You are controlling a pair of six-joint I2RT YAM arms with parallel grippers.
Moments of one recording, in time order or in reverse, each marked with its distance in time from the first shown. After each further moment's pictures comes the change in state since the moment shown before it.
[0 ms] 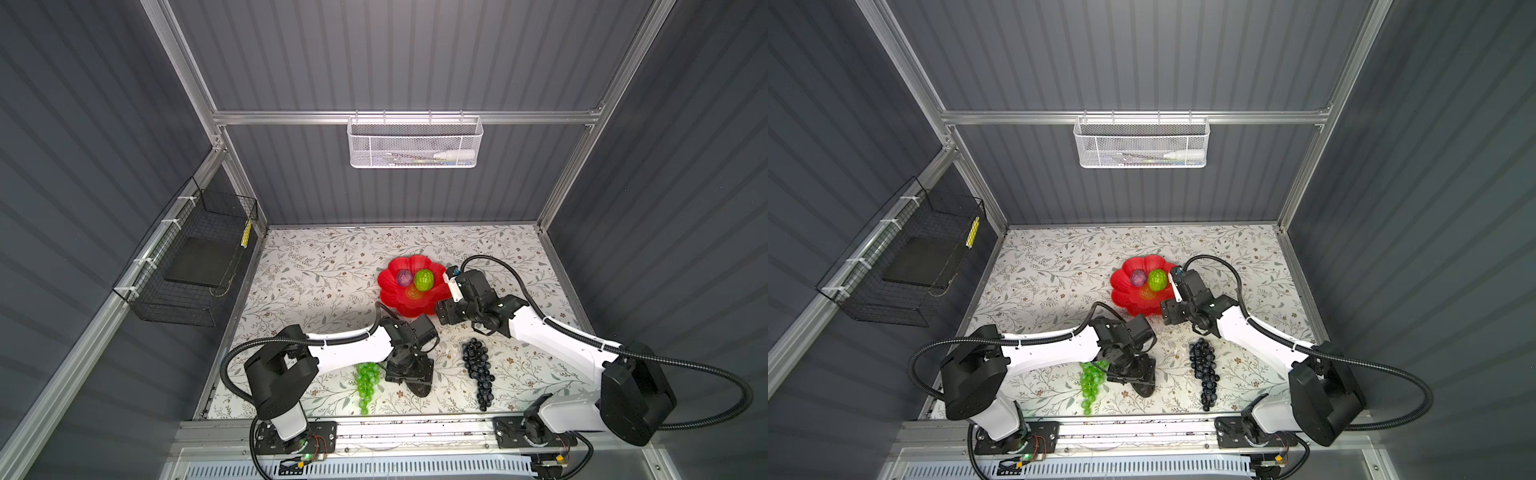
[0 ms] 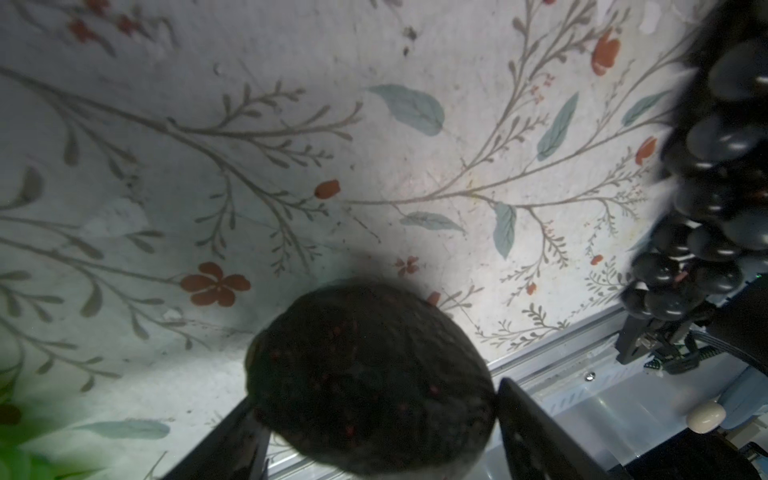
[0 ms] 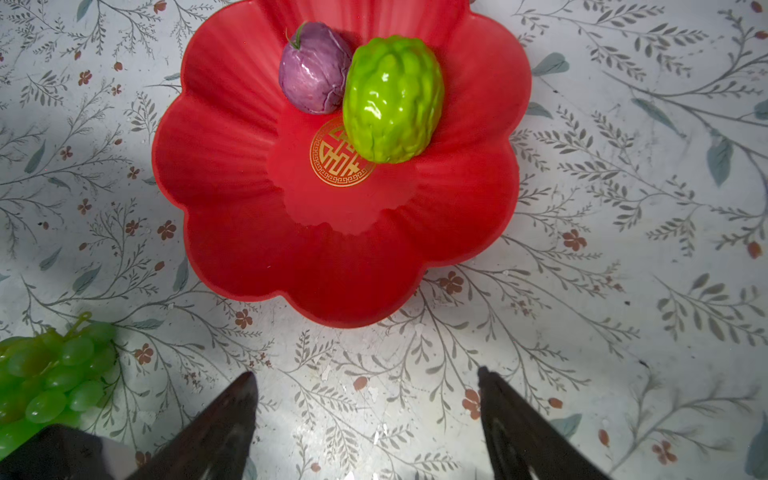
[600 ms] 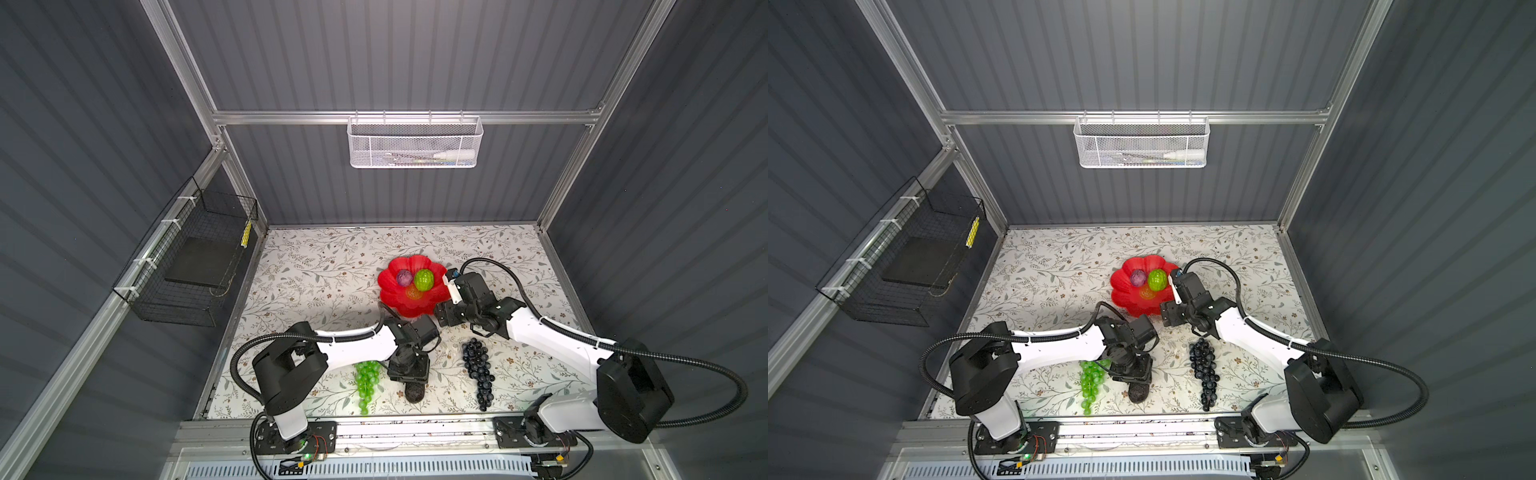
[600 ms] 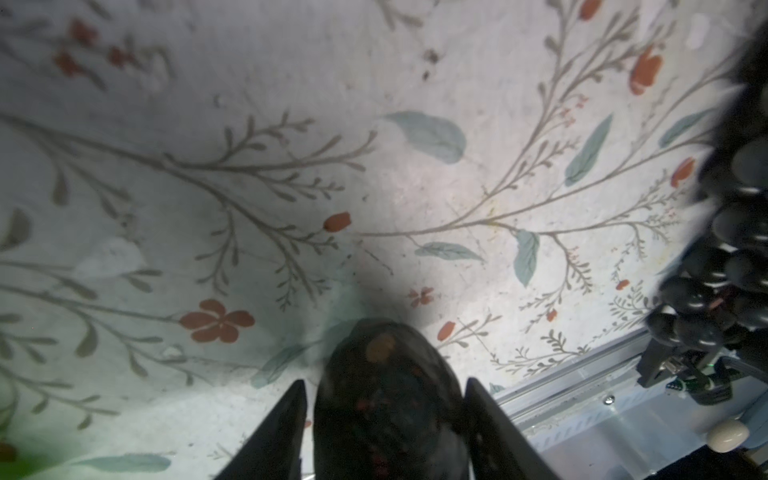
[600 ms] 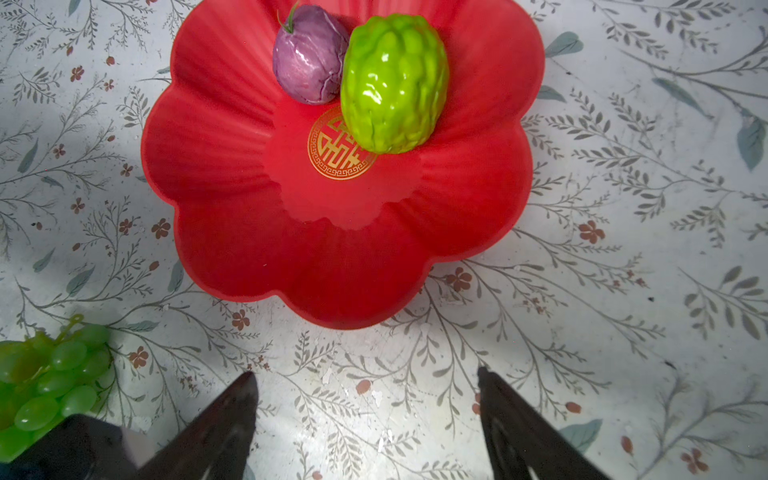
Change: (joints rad) left arm 0.000 0.026 -0.019 0.015 0.006 0.015; right arm 0.000 0.018 -0.019 0.034 -0.008 0.015
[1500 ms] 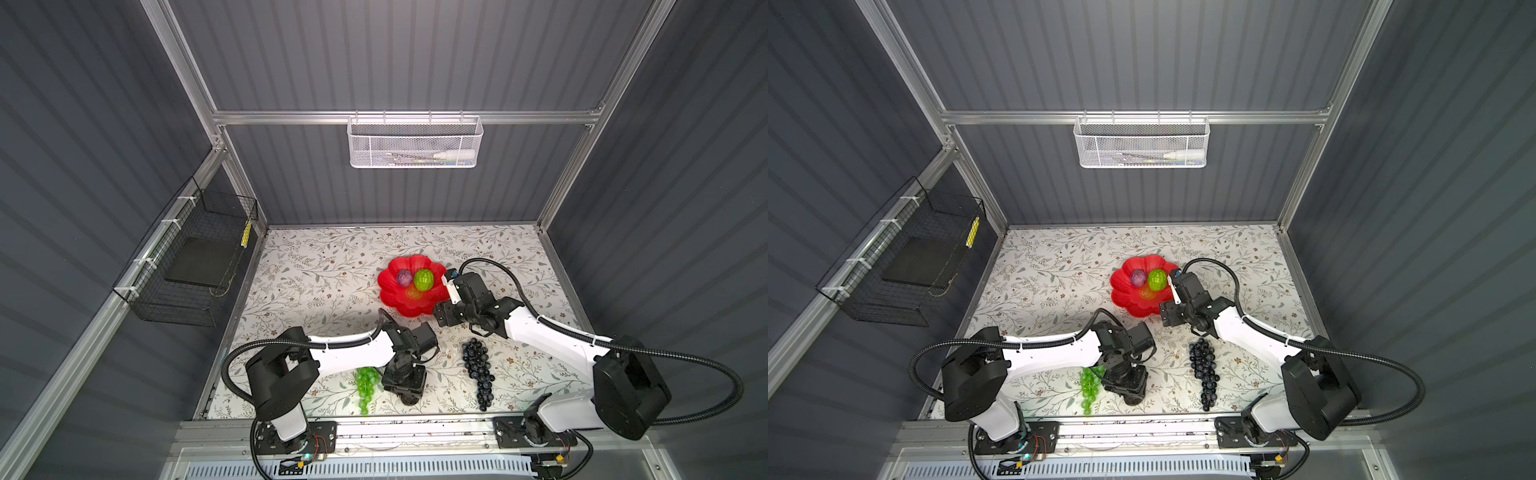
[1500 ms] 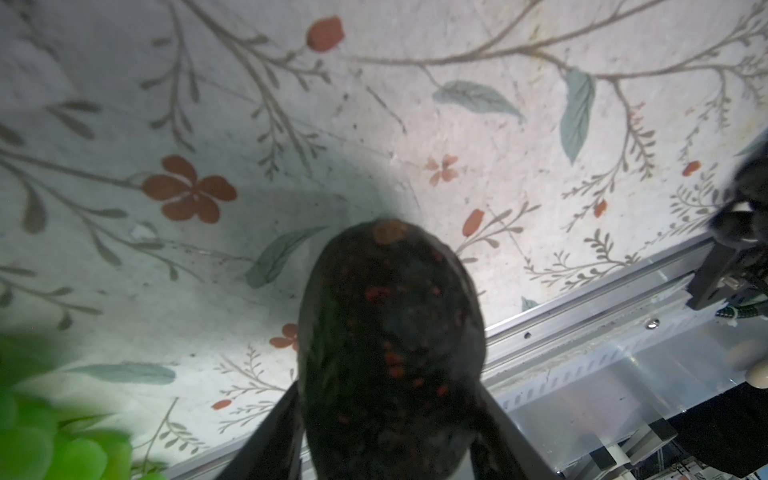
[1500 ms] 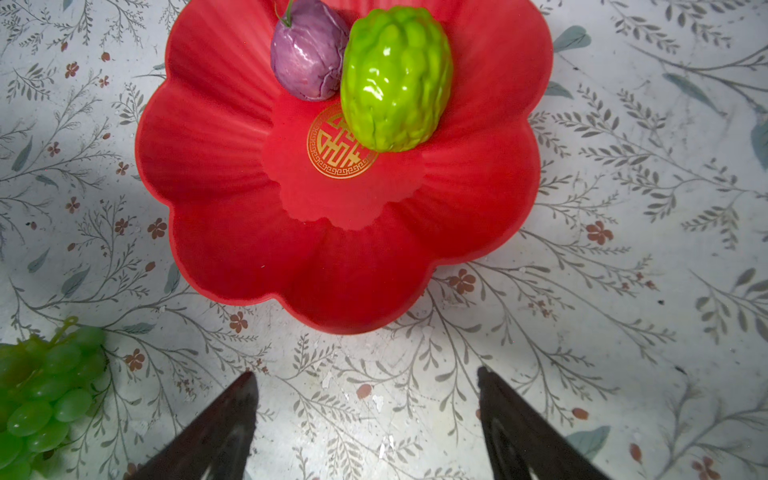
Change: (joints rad) left arm -0.048 -0.047 -0.007 -0.111 0.055 0.057; right arm 0.000 0.016 0.000 0.010 -0.003 0.000
